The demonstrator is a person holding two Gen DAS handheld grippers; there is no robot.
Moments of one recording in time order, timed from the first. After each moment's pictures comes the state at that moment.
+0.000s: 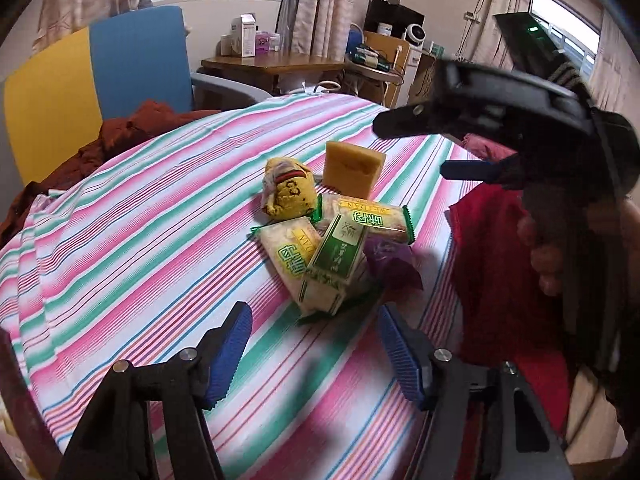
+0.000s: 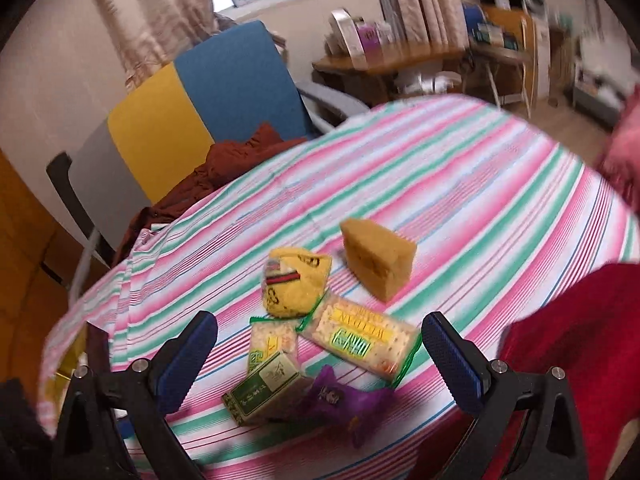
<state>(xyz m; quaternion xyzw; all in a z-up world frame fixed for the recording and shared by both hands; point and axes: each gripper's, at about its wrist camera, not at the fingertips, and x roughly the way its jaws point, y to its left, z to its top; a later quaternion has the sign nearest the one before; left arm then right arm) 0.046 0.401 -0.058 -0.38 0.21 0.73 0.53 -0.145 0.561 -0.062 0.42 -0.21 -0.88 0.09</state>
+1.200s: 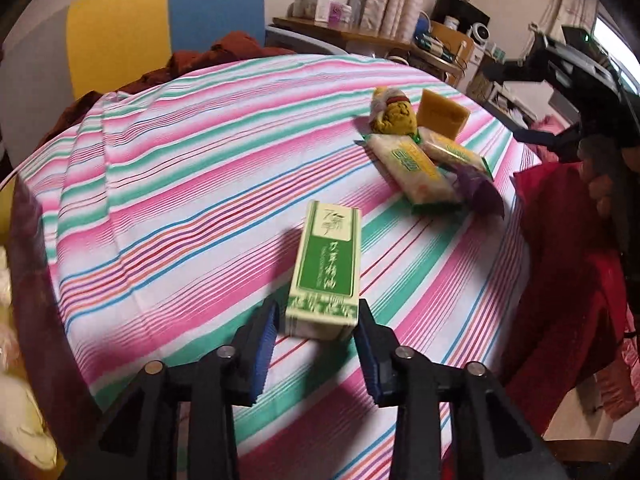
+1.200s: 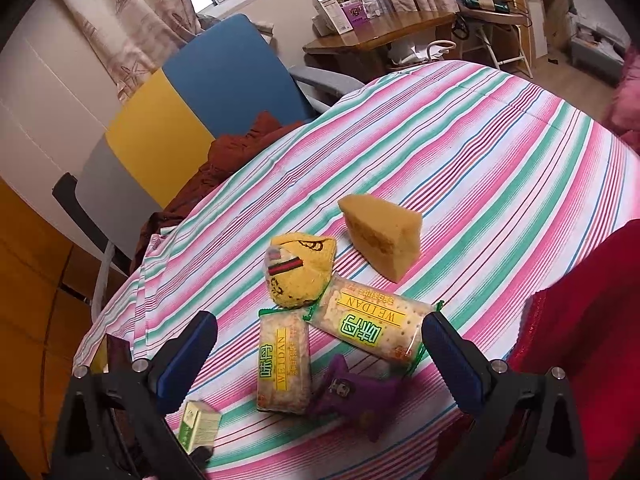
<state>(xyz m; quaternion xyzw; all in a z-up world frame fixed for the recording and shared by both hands) 0.012 0.305 -0.107 -0.45 0.17 0.76 0.44 -0.151 0.565 -0.078 0.43 -0.26 -0.86 0.10</state>
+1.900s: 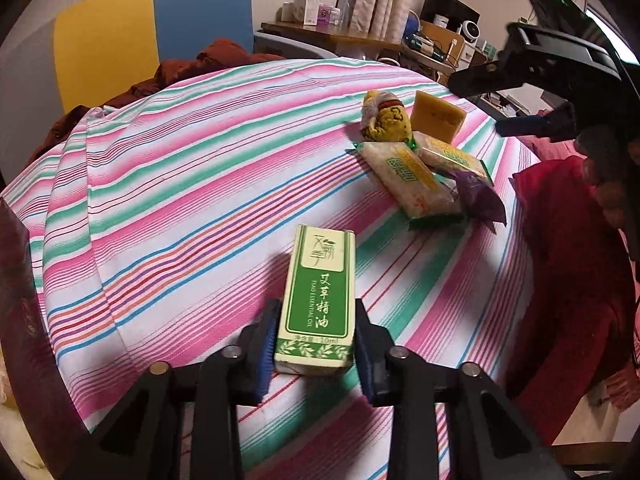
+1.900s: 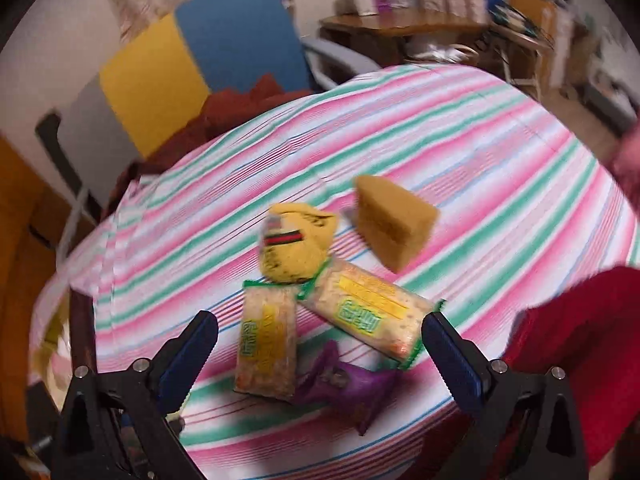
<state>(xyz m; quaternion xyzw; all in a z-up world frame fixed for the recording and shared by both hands) 0.008 0.324 -0.109 -0.44 0.18 0.75 0.46 -0.162 0.523 -0.073 0.49 -0.14 -0.86 0.11</state>
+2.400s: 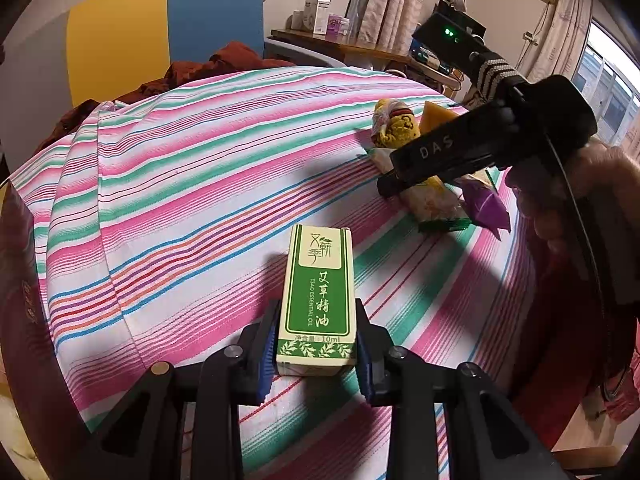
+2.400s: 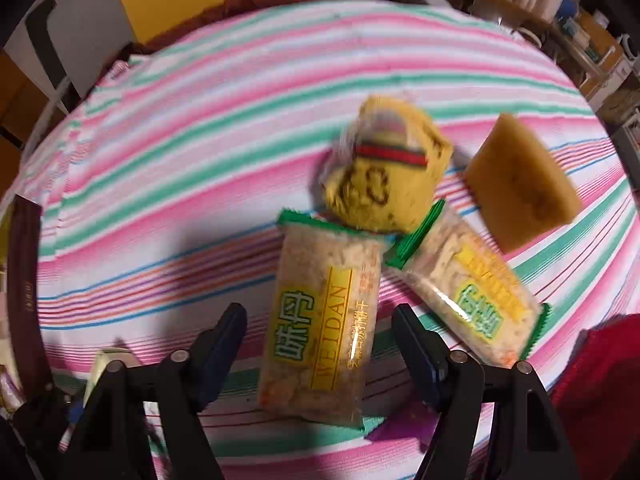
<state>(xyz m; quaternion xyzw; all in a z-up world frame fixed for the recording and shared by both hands) 0.005 0.317 -0.114 -0.43 0.16 0.77 0.45 -0.199 0.434 -0.139 0.61 0.00 -0.78 0.13</state>
